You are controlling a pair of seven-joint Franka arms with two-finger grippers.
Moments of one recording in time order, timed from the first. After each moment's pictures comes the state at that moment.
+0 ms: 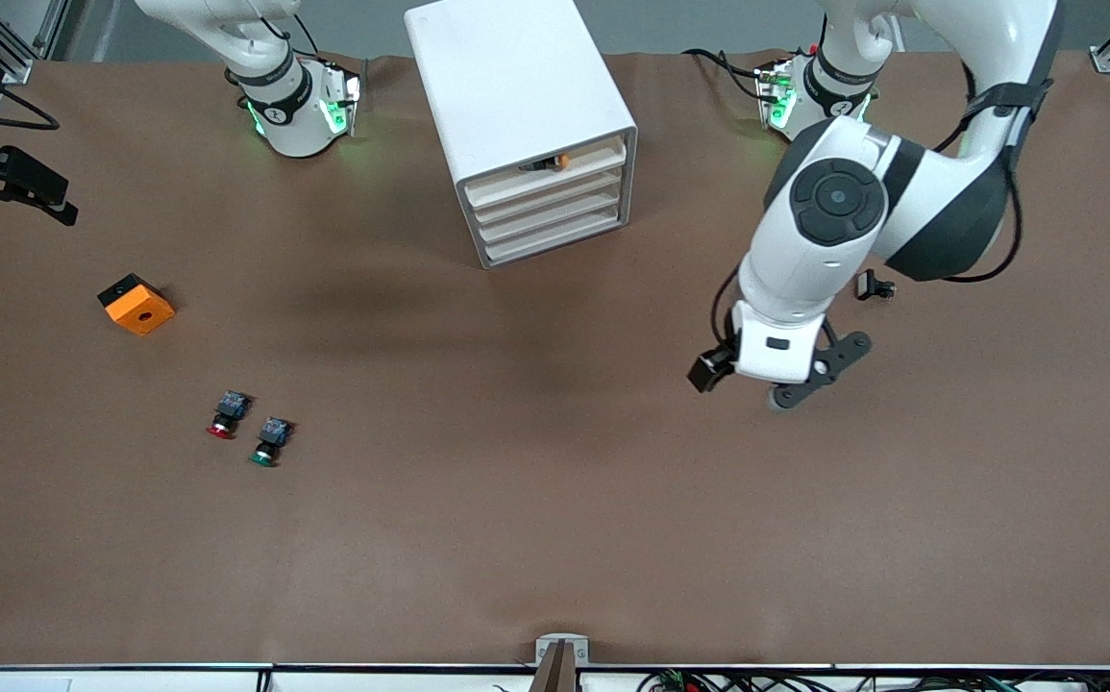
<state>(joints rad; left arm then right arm) -0.13 0.39 -0.40 -1.49 0.25 1.90 -1.13 0.02 -0.10 -0.06 -1.60 -0.01 1.48 -0.01</state>
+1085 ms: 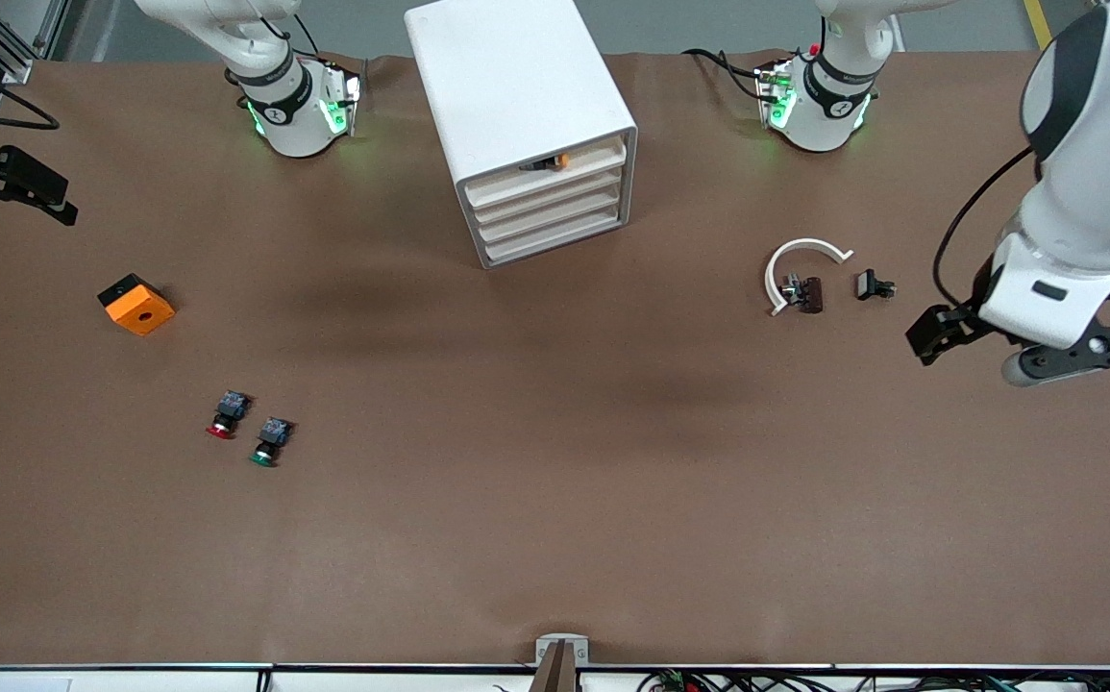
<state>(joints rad) 0.16 0.17 -0.40 -1.46 0.23 1.69 -0.40 0.02 -0.10 -0.06 -1.60 -0.01 1.48 -0.01</state>
